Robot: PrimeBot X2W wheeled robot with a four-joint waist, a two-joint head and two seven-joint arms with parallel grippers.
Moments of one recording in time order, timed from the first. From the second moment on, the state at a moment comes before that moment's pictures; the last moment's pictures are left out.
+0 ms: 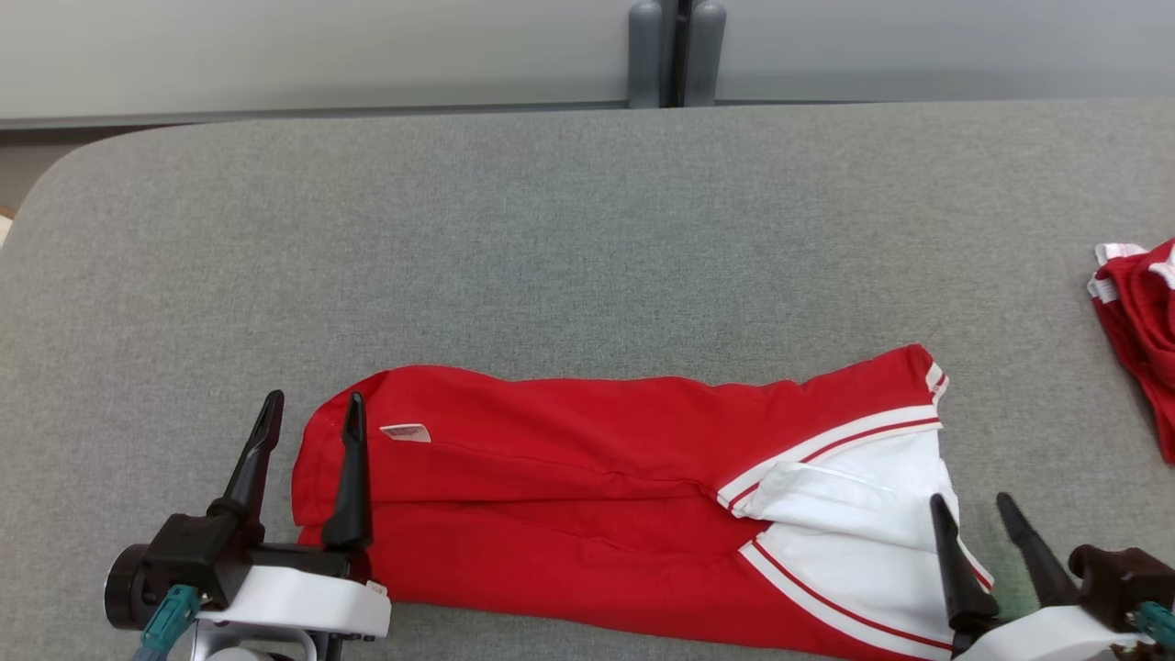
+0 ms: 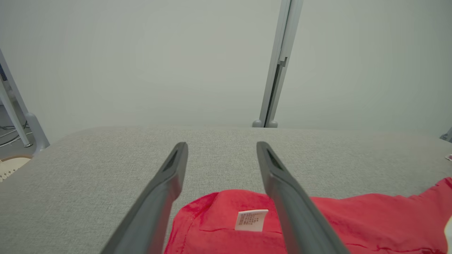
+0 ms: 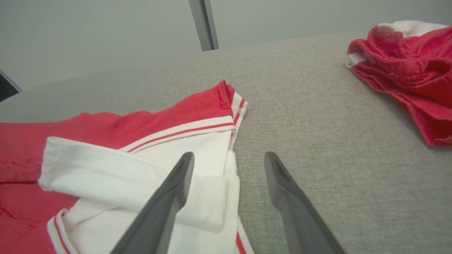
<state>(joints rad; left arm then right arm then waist) -0.03 0.23 -0.26 0.01 -0.40 0.16 -0.26 0.07 -0.16 0.06 0.16 0.31 0.13 -0.08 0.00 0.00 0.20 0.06</state>
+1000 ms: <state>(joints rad) -0.07 0.20 -0.20 0.02 -0.36 0.13 -0.26 0.02 -0.28 0.03 0.34 0.45 0.13 -0.05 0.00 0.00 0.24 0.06</state>
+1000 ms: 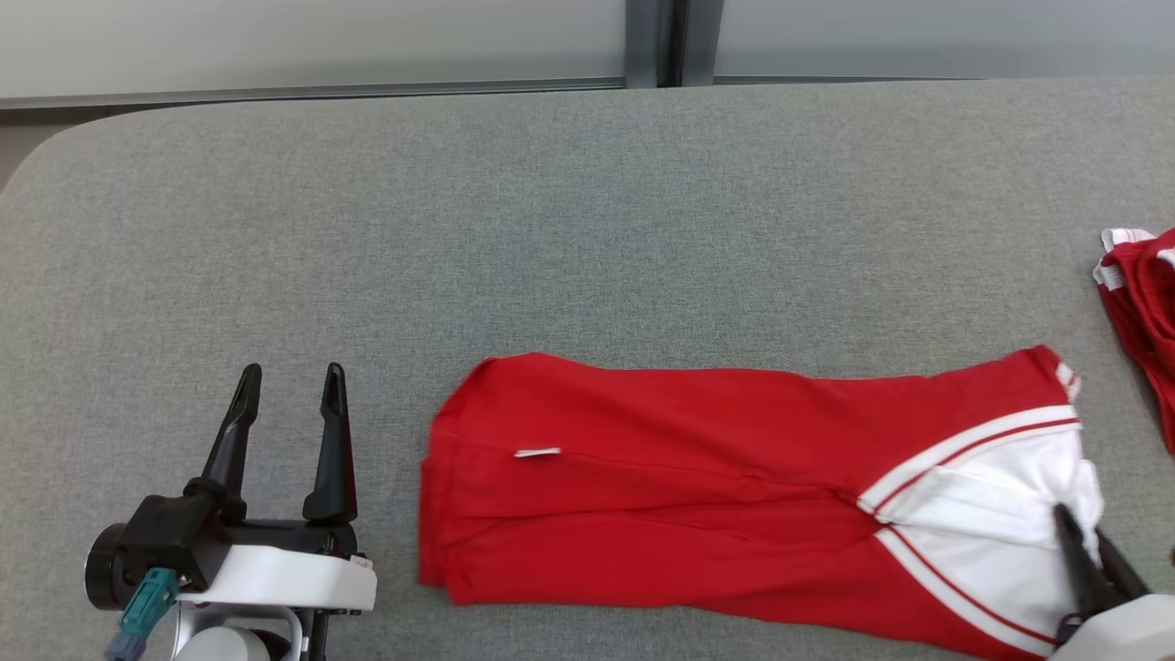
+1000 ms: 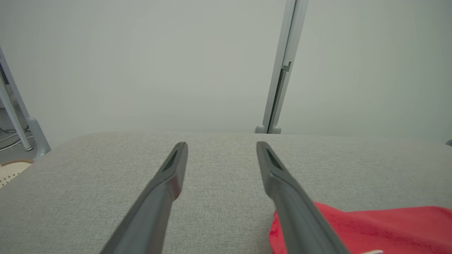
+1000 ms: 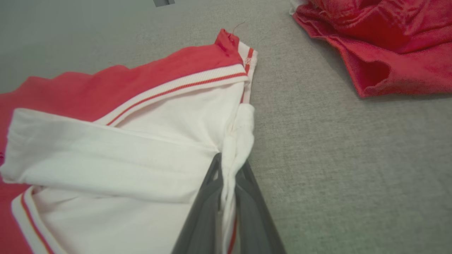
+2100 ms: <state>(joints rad) -0.10 0.15 -0.21 0.03 -0.35 0.10 -0.26 -0.26 -0.09 0.64 0.13 0.46 0.13 0.14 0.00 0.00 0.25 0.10</state>
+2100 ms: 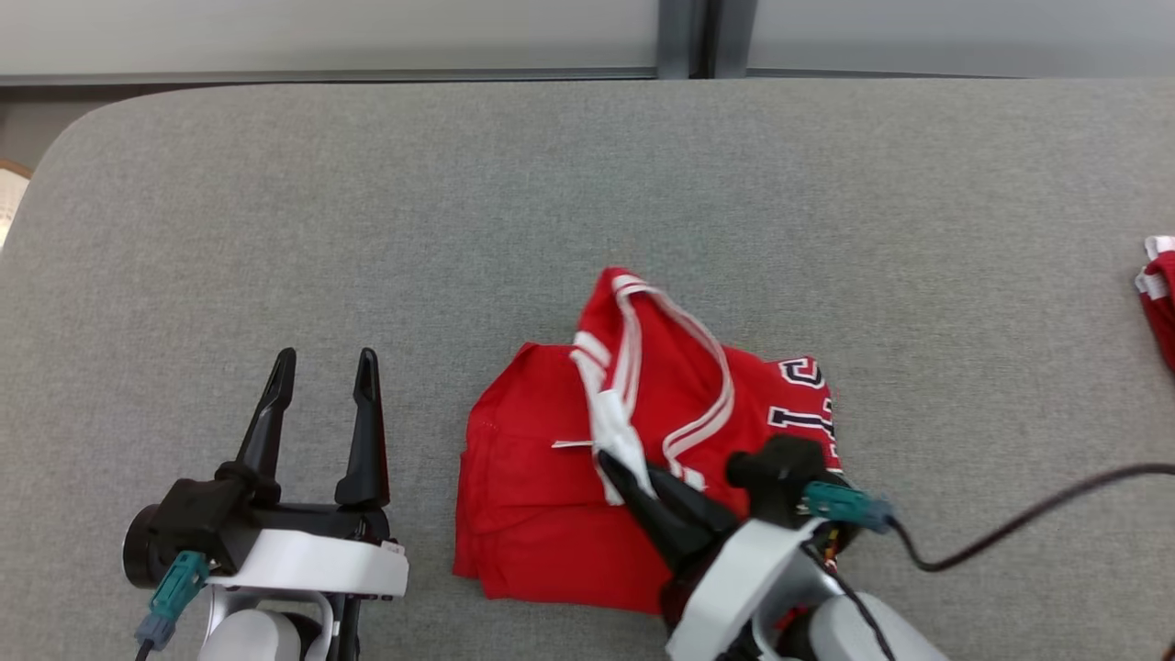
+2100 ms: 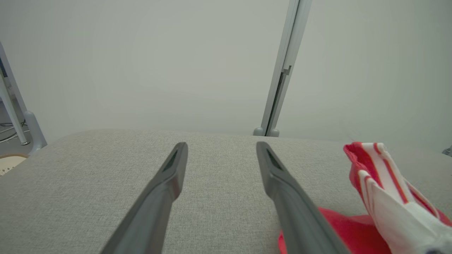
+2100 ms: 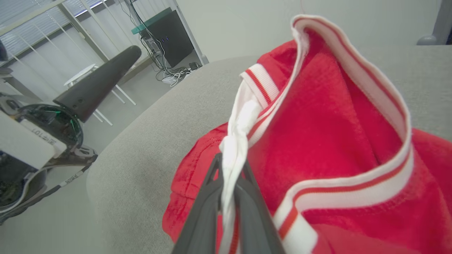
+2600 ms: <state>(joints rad) -0.13 0.12 -0.18 0.06 -0.33 0.07 -0.26 -0.43 -0.07 0.82 0.31 0.55 0.13 -0.04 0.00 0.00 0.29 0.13</state>
